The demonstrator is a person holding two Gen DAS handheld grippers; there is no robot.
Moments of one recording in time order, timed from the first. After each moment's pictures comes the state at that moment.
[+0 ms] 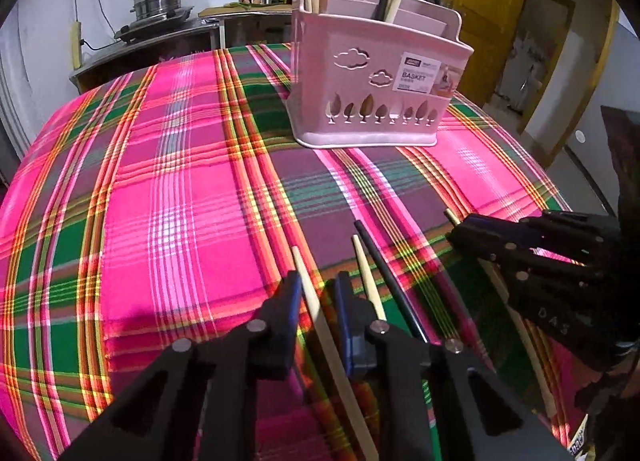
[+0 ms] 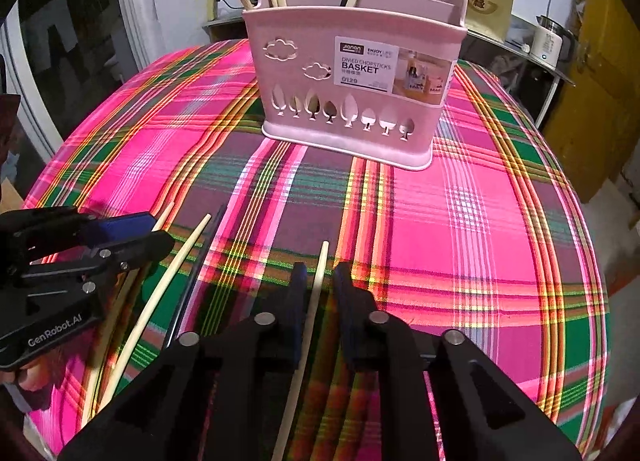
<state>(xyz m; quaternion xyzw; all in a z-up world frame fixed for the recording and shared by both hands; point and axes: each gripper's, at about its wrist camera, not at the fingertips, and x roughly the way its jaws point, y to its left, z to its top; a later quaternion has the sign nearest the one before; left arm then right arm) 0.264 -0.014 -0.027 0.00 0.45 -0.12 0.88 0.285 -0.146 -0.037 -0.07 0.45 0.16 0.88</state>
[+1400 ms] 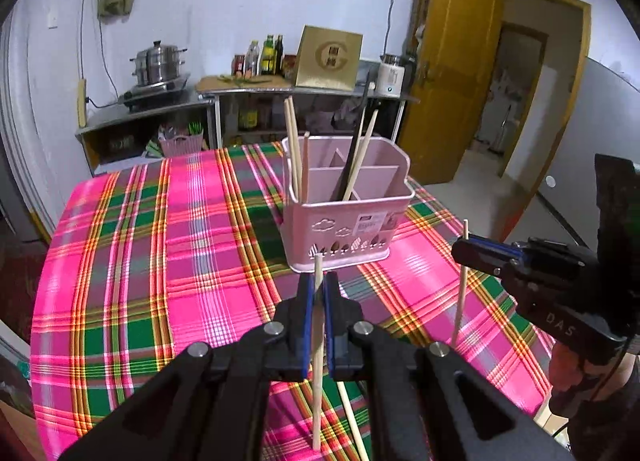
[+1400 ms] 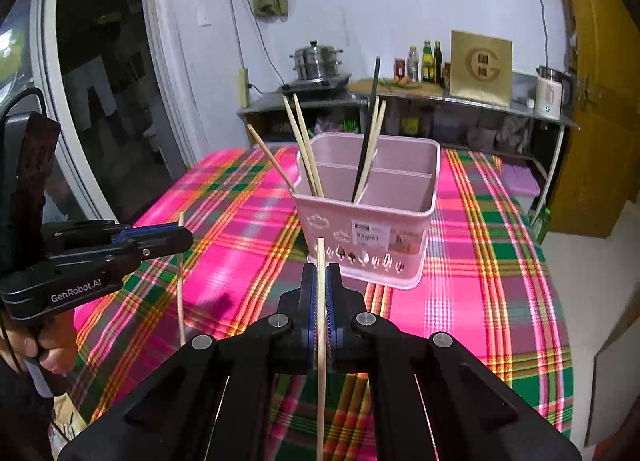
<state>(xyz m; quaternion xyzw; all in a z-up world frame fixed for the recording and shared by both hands) 0.242 0.004 0.107 -0.01 0.35 -0.15 0.93 0.259 -0.169 0.087 0.00 0.32 0.22 0.92</state>
